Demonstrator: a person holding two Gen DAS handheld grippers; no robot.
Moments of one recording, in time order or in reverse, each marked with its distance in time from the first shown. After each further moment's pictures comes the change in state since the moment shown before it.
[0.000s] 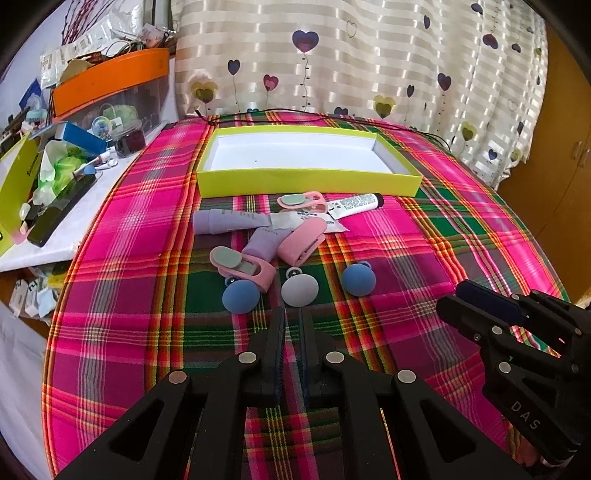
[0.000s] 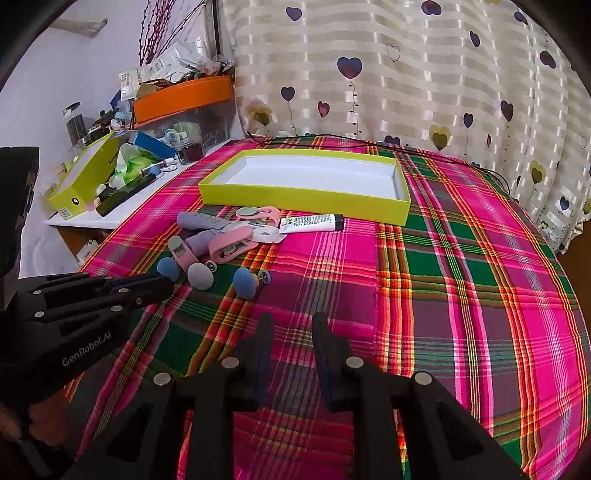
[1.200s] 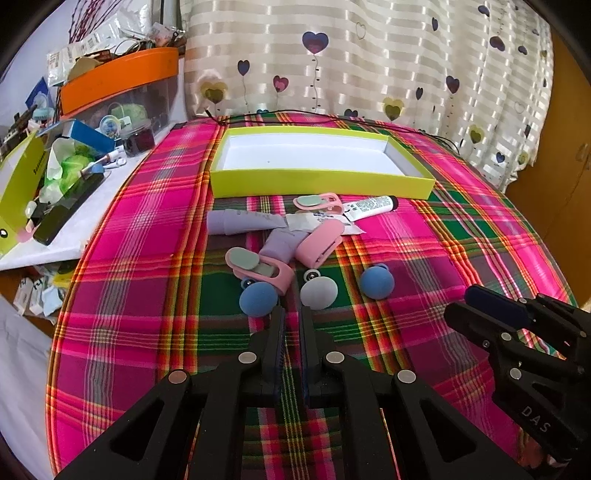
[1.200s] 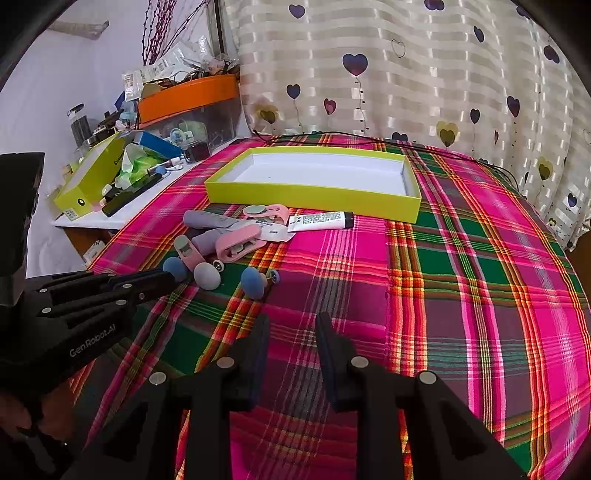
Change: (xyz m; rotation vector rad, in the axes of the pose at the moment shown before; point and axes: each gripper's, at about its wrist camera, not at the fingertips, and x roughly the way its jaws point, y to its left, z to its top) left arm 0.003 0.012 0.009 0.000 0.001 0.032; right arm 0.006 0.002 -0.001 0.006 0.007 0.036
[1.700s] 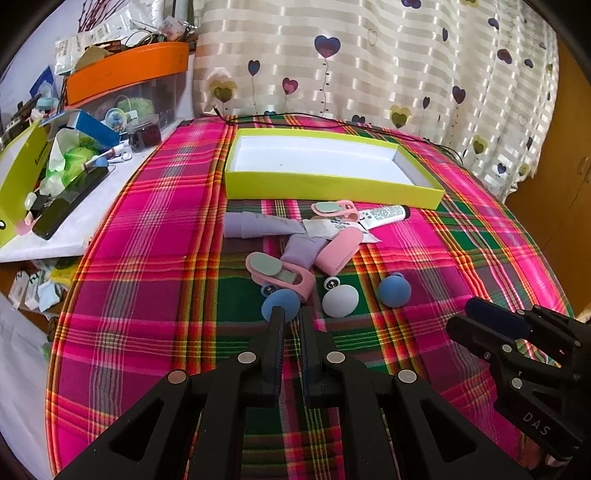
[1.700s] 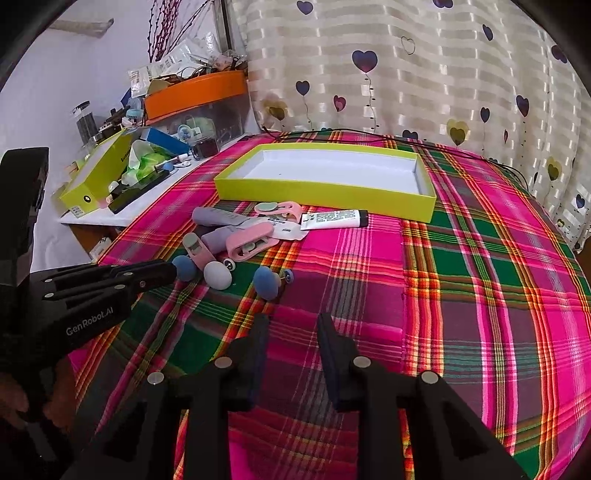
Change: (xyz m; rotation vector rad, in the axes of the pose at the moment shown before) left arm 0.003 0.021 0.003 -0.037 -0.009 -0.027; right arm 0.007 0.007 0.002 -0.010 0.012 0.031
